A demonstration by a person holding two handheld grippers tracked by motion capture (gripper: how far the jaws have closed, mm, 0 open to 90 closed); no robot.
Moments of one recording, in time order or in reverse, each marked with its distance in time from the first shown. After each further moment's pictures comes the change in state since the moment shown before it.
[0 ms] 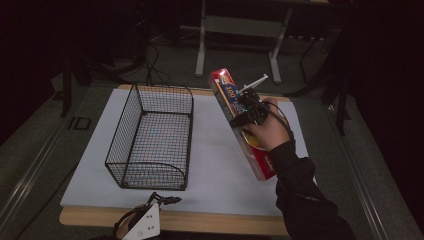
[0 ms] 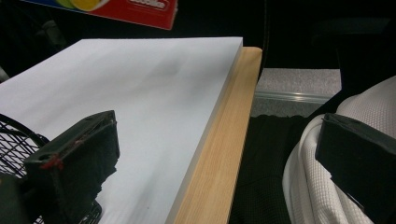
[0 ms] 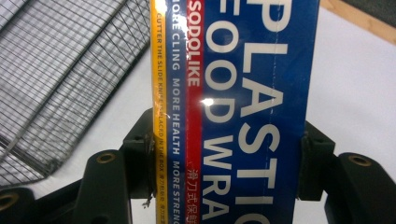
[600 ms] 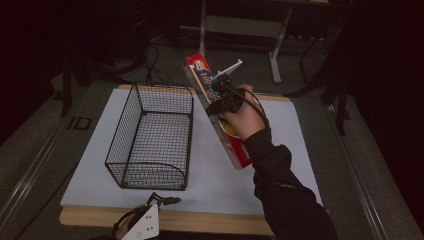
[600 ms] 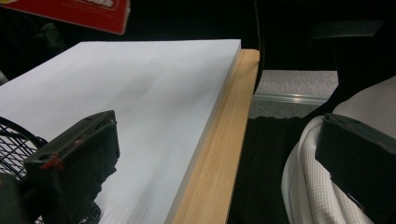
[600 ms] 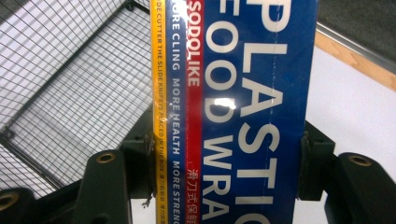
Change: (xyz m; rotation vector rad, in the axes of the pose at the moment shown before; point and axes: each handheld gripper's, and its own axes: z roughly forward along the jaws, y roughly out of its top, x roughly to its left) left arm -0.001 0.001 -0.002 -0.010 -0.006 0.005; right arm 0.051 0.049 -0.004 -0.079 0.031 -0.047
